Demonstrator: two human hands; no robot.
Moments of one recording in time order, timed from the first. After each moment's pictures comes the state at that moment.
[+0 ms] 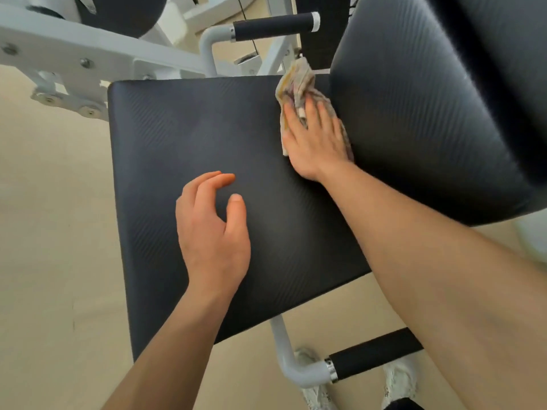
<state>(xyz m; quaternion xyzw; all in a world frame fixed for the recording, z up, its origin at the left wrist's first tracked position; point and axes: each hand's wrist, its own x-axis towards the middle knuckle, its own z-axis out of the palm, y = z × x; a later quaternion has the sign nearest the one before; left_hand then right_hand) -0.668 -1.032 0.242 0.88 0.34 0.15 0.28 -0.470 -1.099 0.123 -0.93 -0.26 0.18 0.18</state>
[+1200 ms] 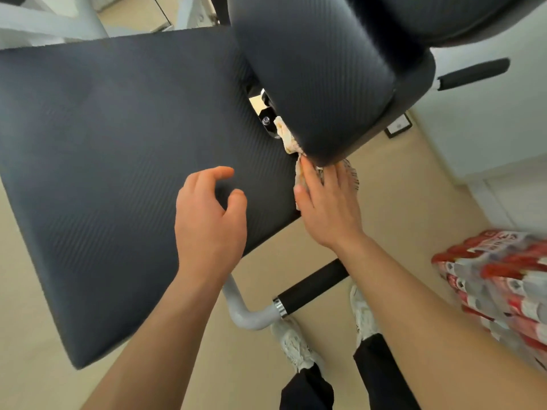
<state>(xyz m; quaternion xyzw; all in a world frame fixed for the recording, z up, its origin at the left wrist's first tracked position) -0.685 -1.111 0.223 0.90 0.28 0.00 0.32 -0.634 -1.271 0.108 -0.96 -0.11 0.17 0.20</state>
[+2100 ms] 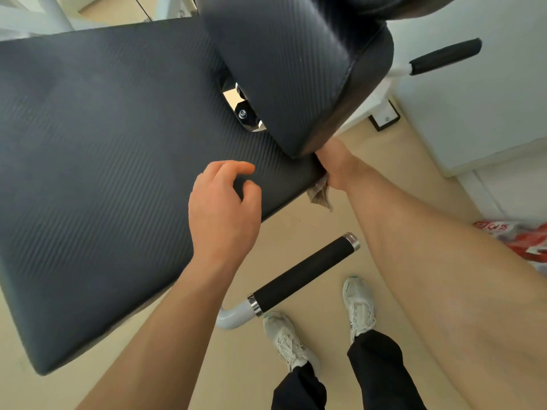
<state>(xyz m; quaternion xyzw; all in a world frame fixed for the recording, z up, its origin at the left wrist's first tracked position) -0.669 -1.156 0.195 0.93 0.23 0.00 0.29 -0.540 -1.297 0.081 -0.67 0.20 0.36 0.62</state>
